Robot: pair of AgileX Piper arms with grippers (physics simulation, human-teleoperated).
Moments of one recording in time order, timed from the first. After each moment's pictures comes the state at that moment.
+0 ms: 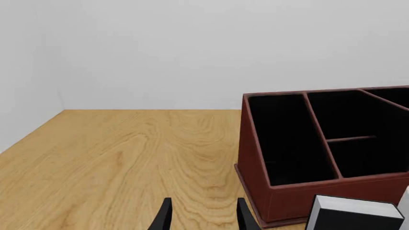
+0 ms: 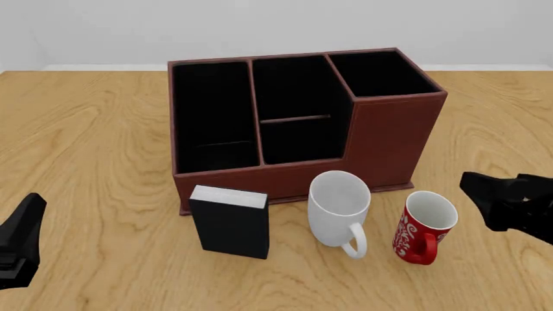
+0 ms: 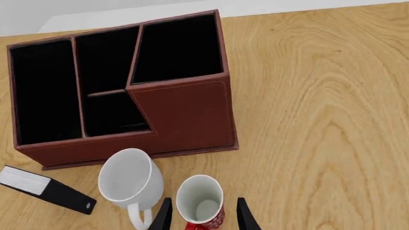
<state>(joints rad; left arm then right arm) 0.00 0.00 0.00 0.00 0.00 0.18 0.50 -0.38 0.38 0.17</state>
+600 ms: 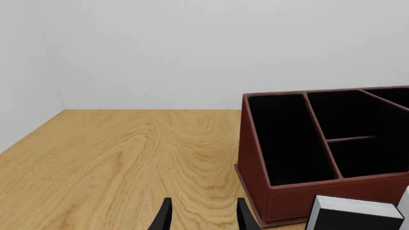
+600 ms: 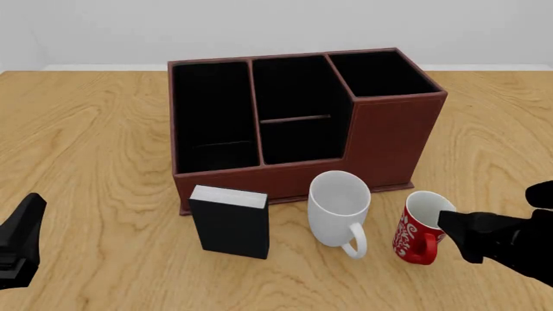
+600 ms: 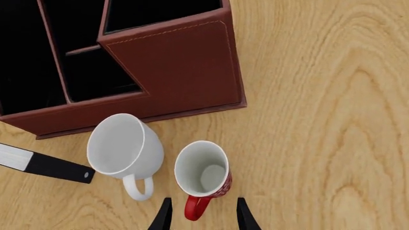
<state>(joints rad) 0.00 0.00 0.00 0.00 0.00 0.23 0.56 -0.30 0.43 0.26</state>
